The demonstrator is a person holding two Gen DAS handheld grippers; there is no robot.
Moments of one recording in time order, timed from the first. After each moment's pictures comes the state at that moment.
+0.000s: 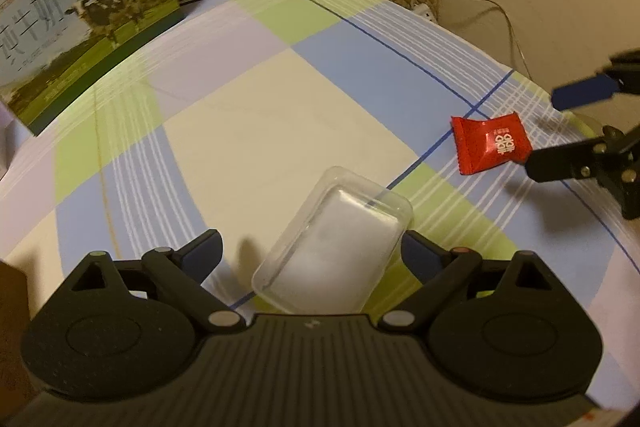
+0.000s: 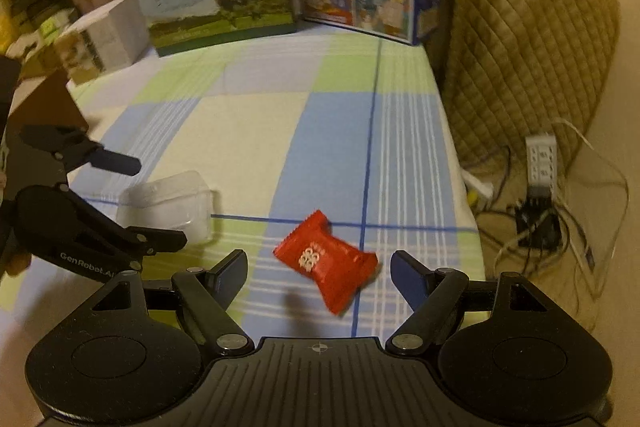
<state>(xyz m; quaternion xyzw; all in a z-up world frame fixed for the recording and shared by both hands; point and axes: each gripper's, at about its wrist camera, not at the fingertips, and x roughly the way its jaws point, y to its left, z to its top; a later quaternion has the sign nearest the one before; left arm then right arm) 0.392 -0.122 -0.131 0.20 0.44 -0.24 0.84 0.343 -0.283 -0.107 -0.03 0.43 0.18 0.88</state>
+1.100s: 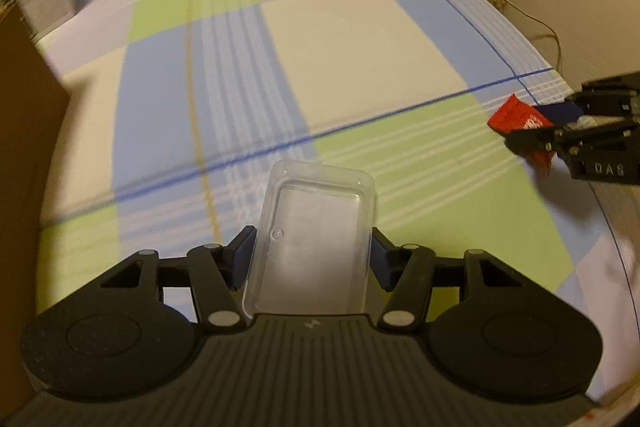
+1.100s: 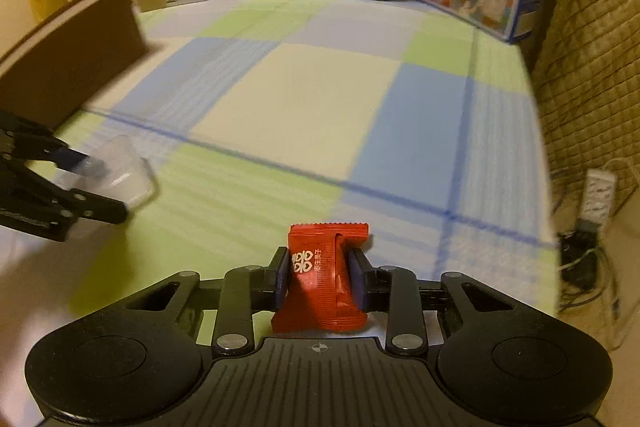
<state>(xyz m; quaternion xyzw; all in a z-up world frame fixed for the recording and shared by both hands) 0.332 -0.053 -0.128 0.07 0.51 -0.13 0.84 0.330 -0.243 -0.137 -0.09 0.45 0.28 0.84</state>
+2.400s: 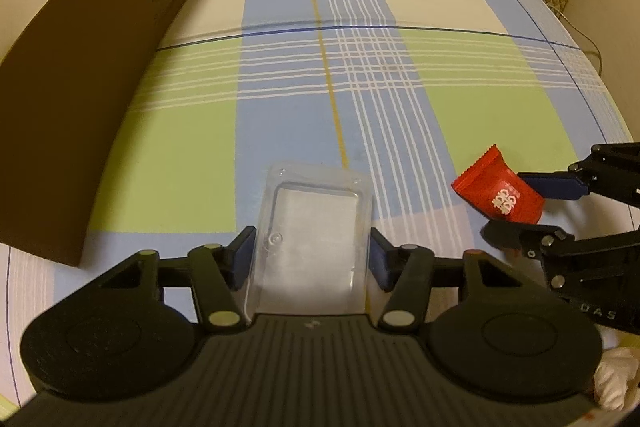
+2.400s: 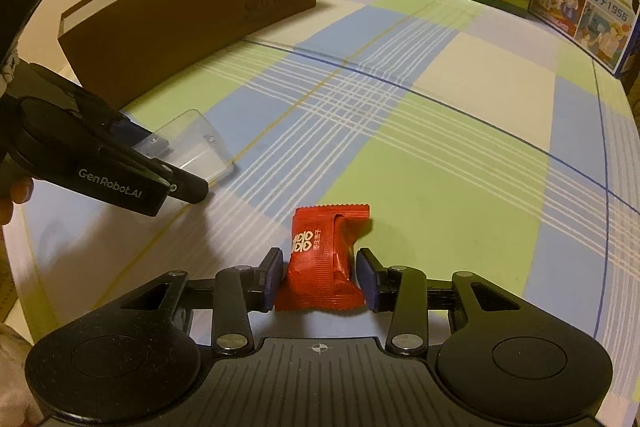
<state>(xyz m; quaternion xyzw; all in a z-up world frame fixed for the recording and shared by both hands) 0.219 0.011 -0.119 0.02 0.54 -0.03 0.84 0.205 -0.152 -0.134 -0.15 0.44 0.36 0.81</state>
